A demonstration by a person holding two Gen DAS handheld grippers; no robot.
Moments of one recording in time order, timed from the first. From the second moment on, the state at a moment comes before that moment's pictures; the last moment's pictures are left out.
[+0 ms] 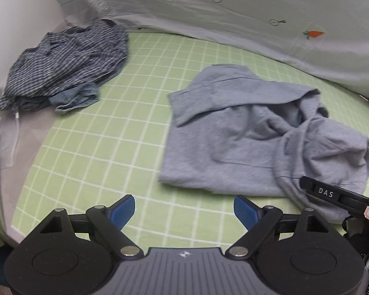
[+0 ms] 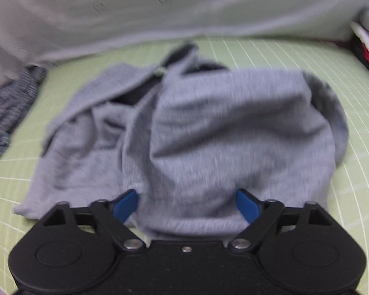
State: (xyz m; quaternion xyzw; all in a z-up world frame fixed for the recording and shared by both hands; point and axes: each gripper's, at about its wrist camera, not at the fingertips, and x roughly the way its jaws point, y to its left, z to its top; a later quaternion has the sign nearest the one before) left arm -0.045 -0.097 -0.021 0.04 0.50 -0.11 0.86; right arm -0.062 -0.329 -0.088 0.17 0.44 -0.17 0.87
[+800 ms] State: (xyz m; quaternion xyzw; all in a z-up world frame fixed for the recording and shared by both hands) left arm 0.029 -0.240 -0.034 -0.04 0.51 -0.07 0.86; right arm -0.071 -0.622 -0.018 0.07 0.31 -0.34 0.88
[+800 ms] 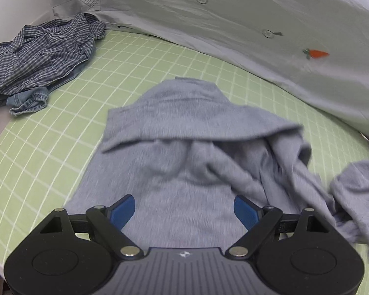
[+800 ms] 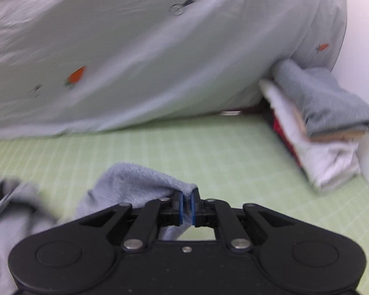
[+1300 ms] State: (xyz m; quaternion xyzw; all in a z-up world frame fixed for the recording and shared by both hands) left arm 0.102 -0.235 -0.066 -0.01 0.55 -0.03 0.84; right arm 0.002 -0.643 -0.046 0.13 0.33 -0.35 0.87
